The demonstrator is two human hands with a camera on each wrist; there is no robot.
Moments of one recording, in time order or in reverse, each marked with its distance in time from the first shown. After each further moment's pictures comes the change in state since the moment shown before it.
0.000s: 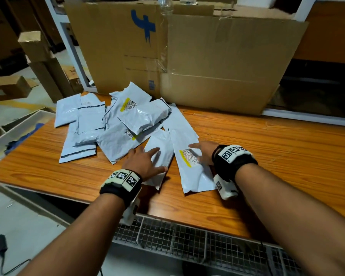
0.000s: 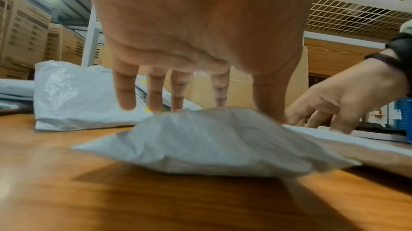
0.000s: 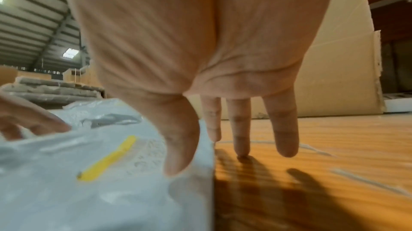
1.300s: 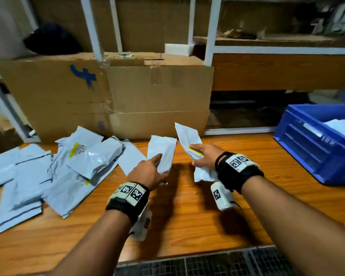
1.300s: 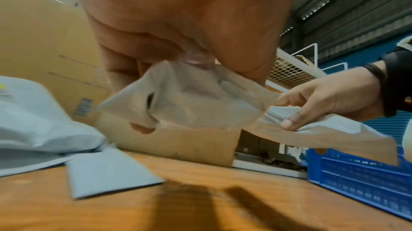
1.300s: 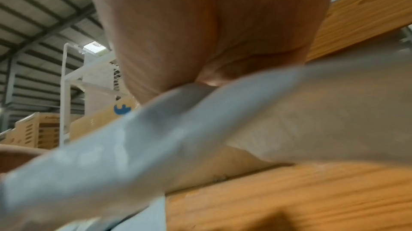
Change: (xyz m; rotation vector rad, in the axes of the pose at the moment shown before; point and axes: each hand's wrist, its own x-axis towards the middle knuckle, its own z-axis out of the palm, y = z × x) left_hand -0.004 0.139 -0.065 -0.310 0.118 0.269; right_hand -0.120 0.092 -0.057 0.327 0.360 0.262
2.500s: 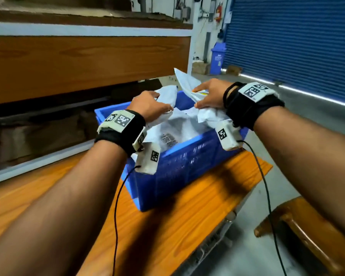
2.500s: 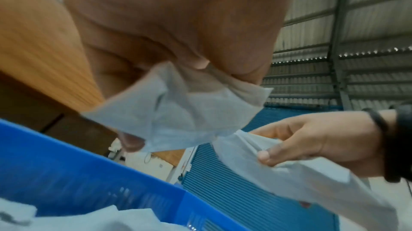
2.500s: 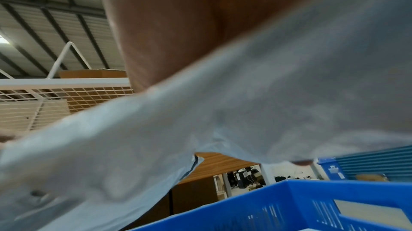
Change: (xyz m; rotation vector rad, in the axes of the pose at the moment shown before) left_hand 0.152 0.679 0.185 -0.294 -0.123 0.557; right_hand -0.116 0.570 -0.345 -0.154 0.356 0.535
